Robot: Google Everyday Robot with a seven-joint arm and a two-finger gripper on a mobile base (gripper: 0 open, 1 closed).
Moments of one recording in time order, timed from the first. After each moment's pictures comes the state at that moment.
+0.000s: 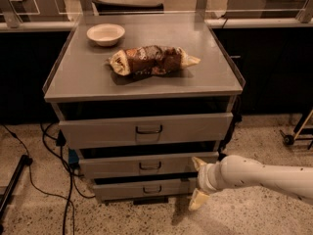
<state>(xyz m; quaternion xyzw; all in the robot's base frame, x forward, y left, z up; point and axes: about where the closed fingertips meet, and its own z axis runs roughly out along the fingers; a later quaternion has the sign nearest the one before) 0.509 -0.144 0.451 -0.65 0.71 0.06 0.26</state>
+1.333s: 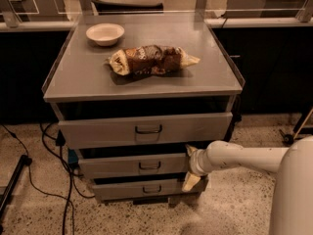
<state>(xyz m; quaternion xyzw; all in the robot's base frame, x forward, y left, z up) 0.593 -0.137 0.415 -0.65 0.71 0.04 0.27</state>
